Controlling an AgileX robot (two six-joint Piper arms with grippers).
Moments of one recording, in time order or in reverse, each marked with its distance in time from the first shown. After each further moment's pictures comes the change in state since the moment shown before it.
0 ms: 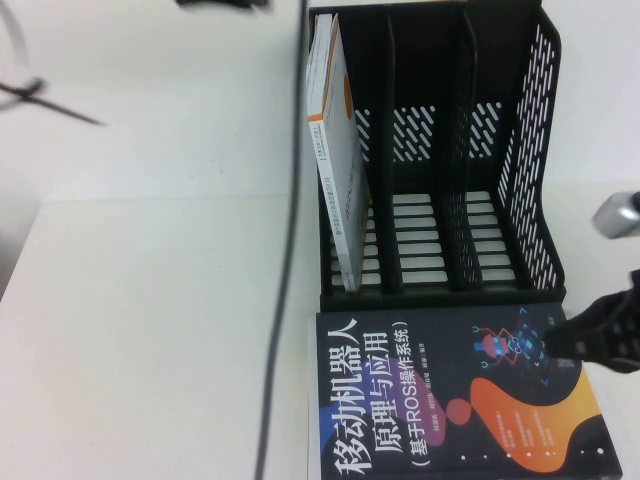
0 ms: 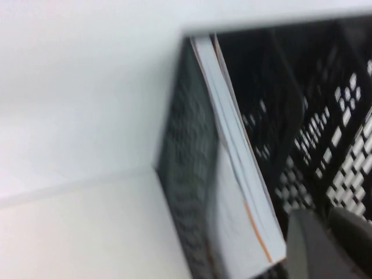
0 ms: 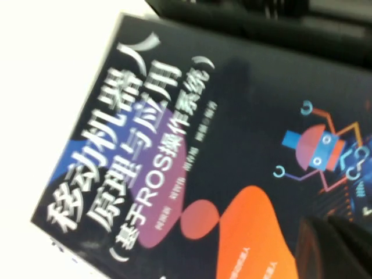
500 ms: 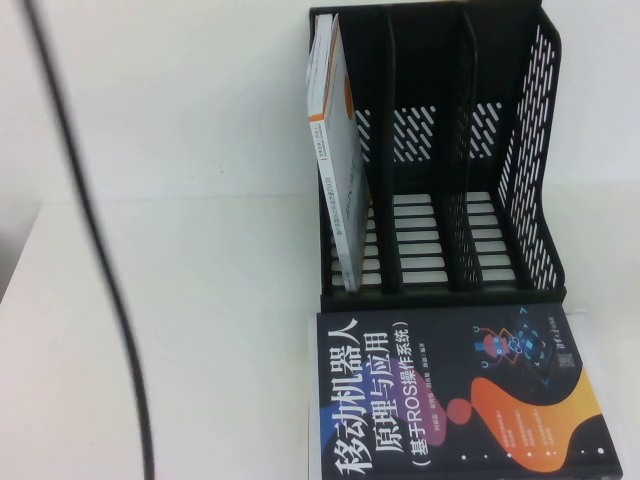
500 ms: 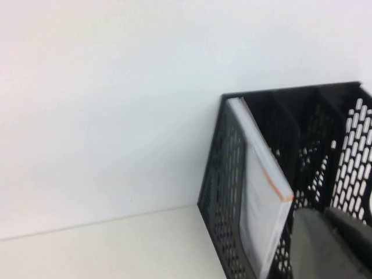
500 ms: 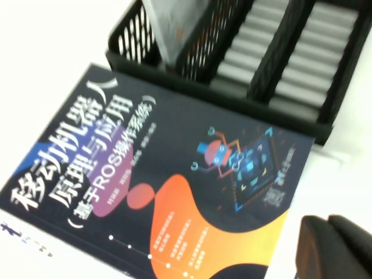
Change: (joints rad) right arm 0.000 -0.492 0.006 -0.424 0.057 0.309; left arm 0.000 -0.644 0.573 0.137 -0.217 0.016
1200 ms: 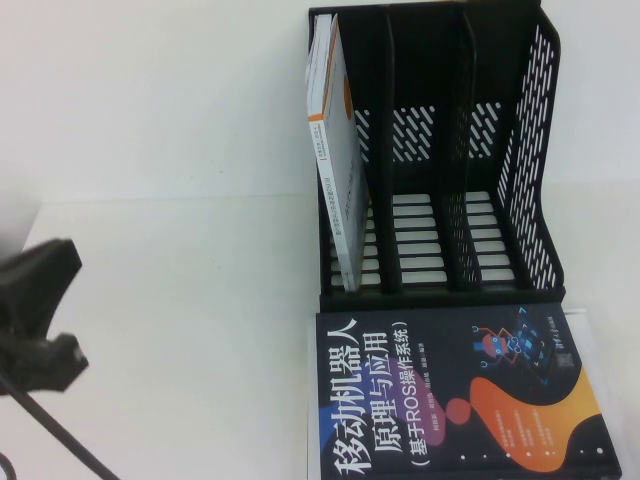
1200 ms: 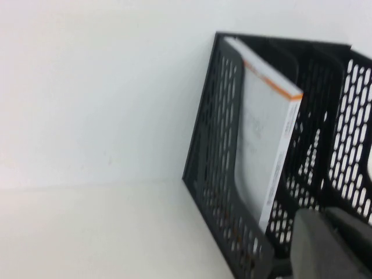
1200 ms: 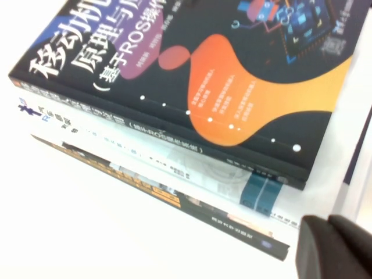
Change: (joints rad) right arm 0.000 -0.397 0.408 0.036 0.026 0.009; left arm 0.002 -0.475 1.050 -0.079 -0.785 0.000
